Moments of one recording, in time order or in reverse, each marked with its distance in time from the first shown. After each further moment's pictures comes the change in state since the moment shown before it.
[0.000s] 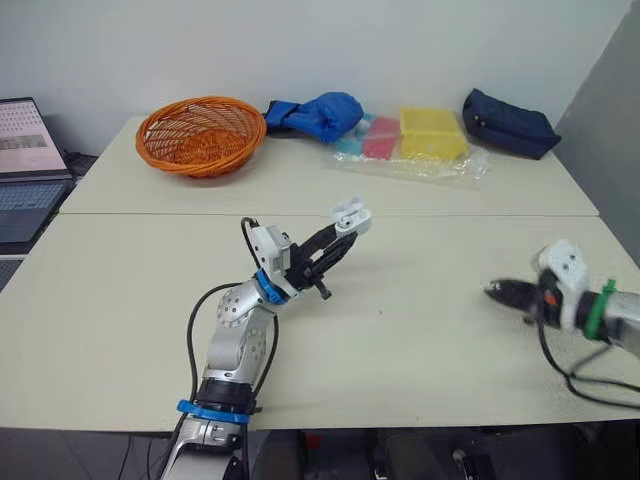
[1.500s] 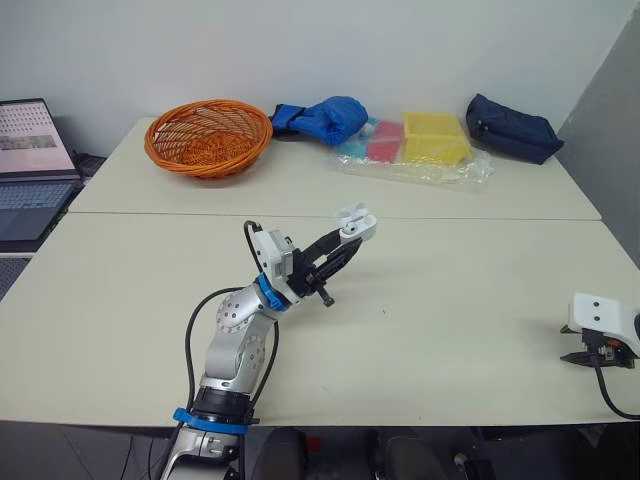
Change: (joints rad) left arm 0.038 0.010 -0.024 -0.084 -0.004 0.047 0.028; right arm -0.130 -0.158 0.185 0.532 -0.421 -0.445 0.204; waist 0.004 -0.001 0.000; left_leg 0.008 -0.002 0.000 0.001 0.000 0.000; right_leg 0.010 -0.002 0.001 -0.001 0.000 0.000
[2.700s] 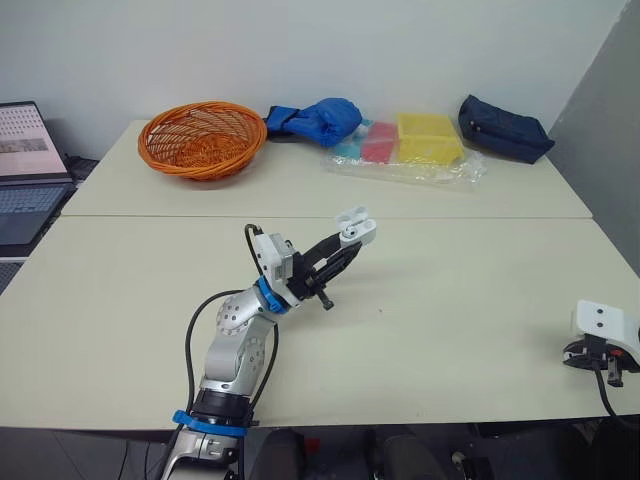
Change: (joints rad) left arm 0.011 0.002 -0.001 0.008 -0.002 -0.003 -0.018; right arm 0.073 0.000 -0.036 -0.070 0.026 0.106 -0.001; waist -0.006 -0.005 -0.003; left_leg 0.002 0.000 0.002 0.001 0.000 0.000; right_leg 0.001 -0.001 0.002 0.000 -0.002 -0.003
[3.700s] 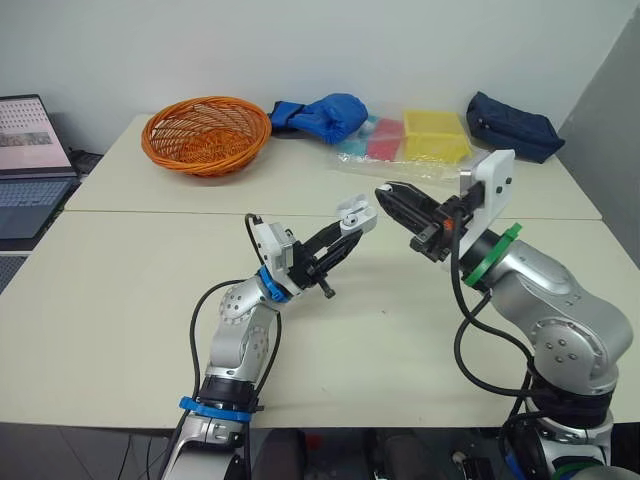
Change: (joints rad) left arm -0.077 -0.024 0.018 0.082 0.000 -0.040 -0.026; right arm -0.525 0.971 -0.029 -0.824 0.618 0.738 -0.985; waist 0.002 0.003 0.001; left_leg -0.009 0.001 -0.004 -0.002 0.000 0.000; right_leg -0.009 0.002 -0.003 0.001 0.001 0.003
